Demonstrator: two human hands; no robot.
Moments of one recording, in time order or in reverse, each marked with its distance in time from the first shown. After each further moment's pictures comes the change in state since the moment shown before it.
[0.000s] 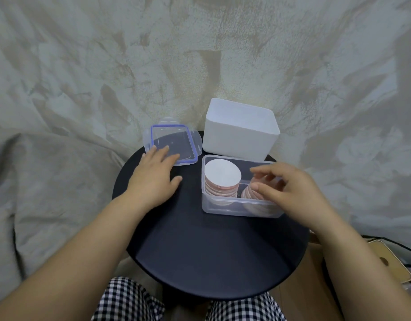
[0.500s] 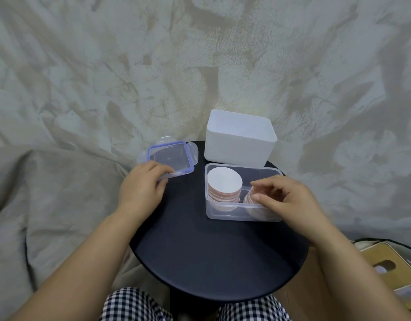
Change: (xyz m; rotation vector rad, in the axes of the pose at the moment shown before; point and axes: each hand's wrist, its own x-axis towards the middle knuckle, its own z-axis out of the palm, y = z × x) left_hand -0.009 -0.030 -0.001 -0.128 0.412 0.200; right_hand -0.013 0.004 0.008 0.100 0.063 -0.006
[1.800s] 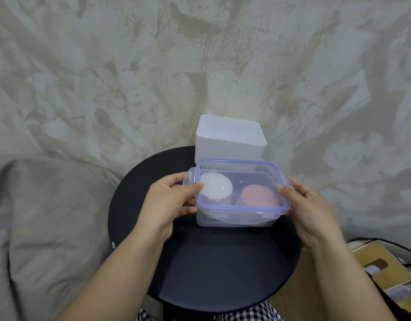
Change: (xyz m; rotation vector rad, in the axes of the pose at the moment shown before) left_hand 0.002 0.096 -0.016 -1.185 -0.182 -0.773; right_hand 0.001 0.037 -0.012 0.807 0.331 0.510
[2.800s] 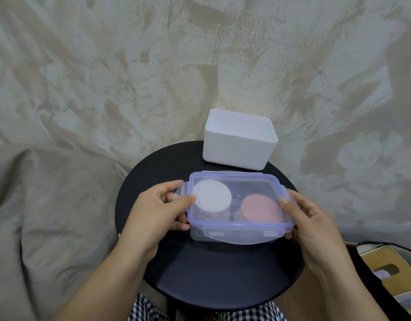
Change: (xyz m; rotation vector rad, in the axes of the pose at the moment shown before) left_hand -0.027 -0.008 -0.023 0.064 0.073 0.018; right_hand -0.041 0.008 0.011 -0.208 0.001 -0.011
